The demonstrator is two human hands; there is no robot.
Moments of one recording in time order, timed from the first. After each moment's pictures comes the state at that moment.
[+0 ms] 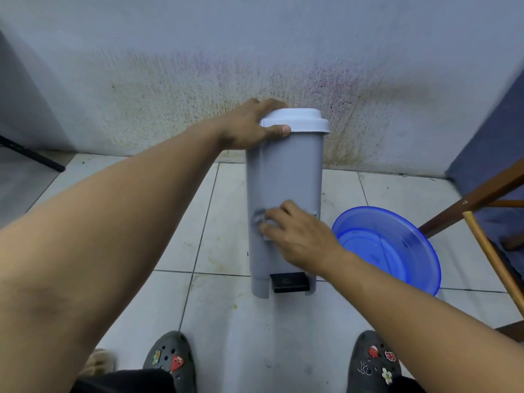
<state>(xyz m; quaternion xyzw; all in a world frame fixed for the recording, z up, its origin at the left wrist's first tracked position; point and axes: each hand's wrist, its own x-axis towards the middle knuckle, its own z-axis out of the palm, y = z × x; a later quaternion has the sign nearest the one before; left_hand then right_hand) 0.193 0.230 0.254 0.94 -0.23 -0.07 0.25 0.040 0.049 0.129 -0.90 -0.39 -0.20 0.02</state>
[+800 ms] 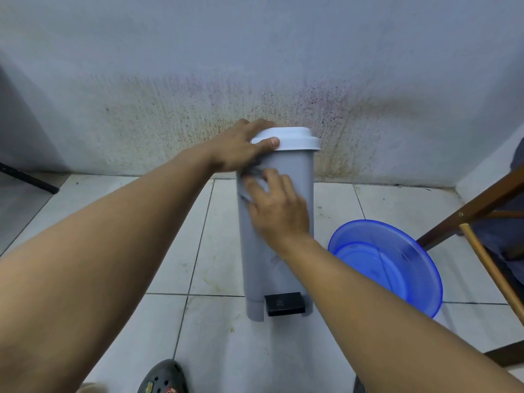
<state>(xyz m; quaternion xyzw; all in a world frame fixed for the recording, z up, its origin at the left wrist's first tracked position) 0.200 0.227 0.245 0.93 -0.22 -0.06 0.29 0.092 0.099 0.162 -0.92 -0.14 -0.36 0.11</state>
